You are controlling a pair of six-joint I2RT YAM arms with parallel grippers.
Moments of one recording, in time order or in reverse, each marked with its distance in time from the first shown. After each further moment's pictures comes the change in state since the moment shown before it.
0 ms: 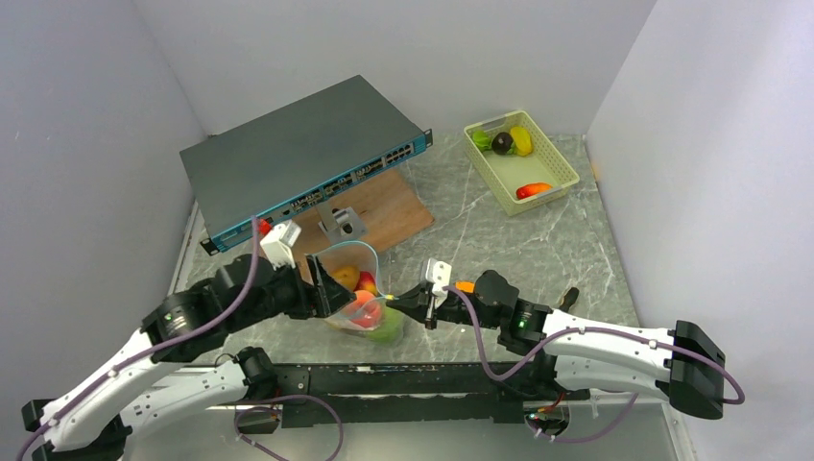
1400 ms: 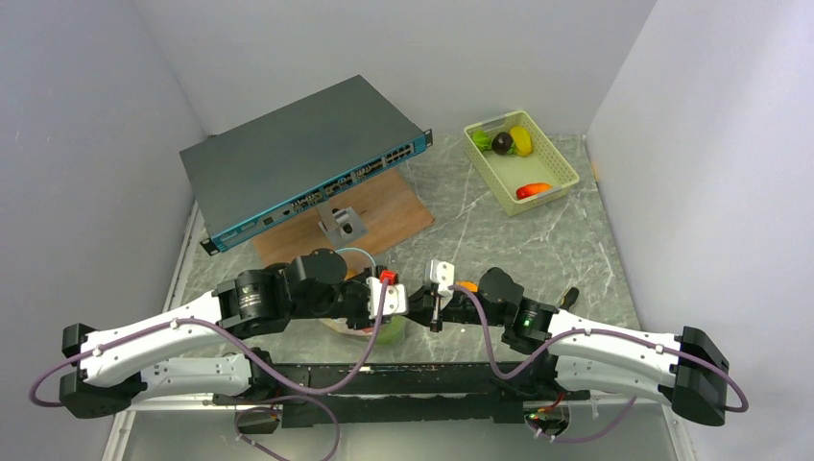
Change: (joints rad) left arm -0.272 0.333 0.134 0.274 0.185 1.298; right arm -0.034 -0.039 0.000 -0.049 -0.119 0.026
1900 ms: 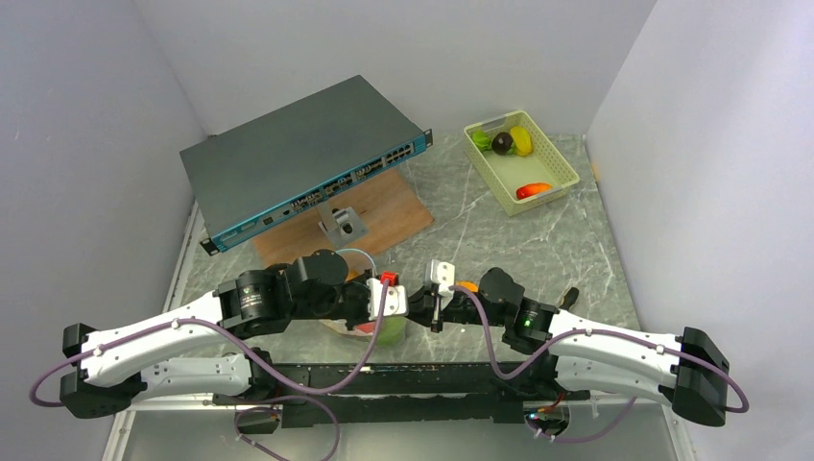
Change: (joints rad) left arm 0.000 0.005 -0.008 -0.011 0.014 -0.011; right arm 0.000 -0.005 0.000 -0.005 -0.005 0.000
